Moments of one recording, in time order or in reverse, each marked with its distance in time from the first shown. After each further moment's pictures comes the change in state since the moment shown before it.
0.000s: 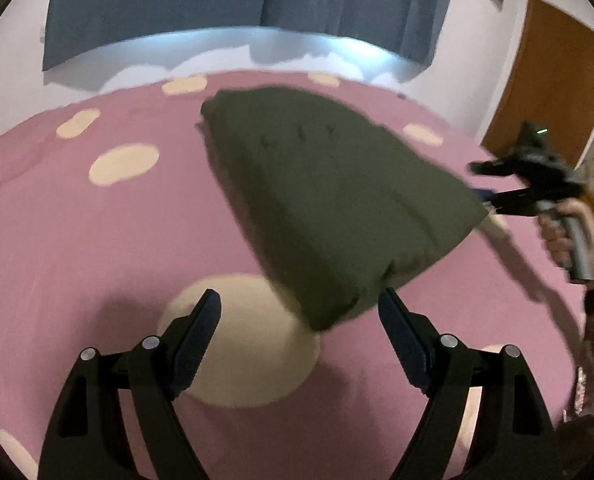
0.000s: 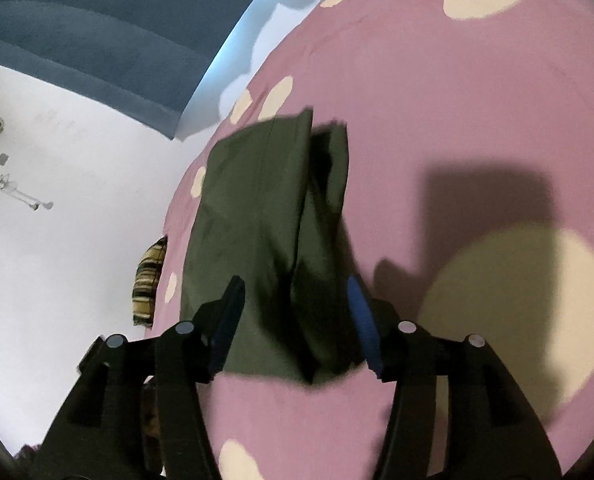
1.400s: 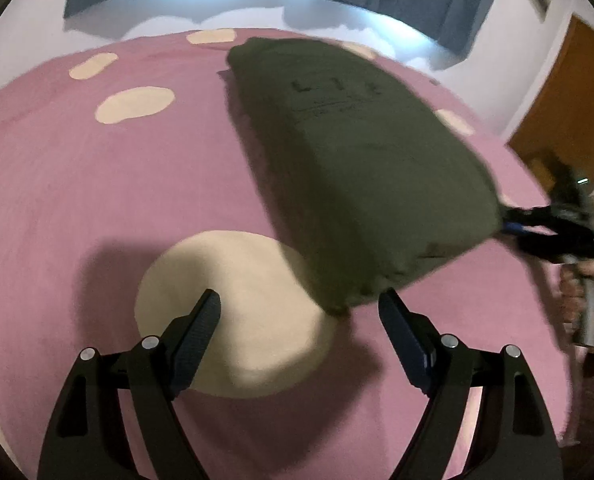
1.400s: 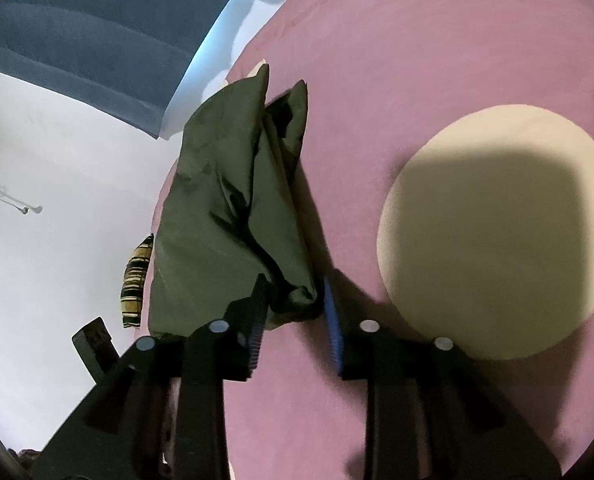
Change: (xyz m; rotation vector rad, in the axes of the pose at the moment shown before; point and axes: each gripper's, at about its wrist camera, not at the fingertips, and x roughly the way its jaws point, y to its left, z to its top) left arm 0.019 0.016 -0.005 -0.145 0.076 -0.039; right arm 0.006 -0.027 -0.044 0.036 -0.025 -0.042
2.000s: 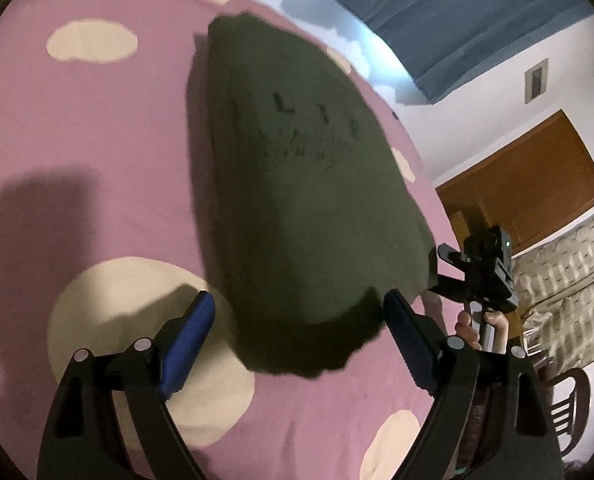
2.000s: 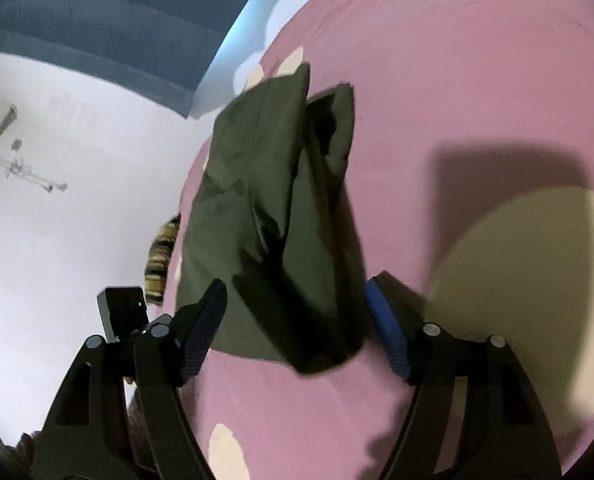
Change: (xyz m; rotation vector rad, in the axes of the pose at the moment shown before) left arm 0.036 0.020 0.038 -0.273 0.082 -0.351; right arm 0.023 0.013 0.037 -0.080 0.108 0.100
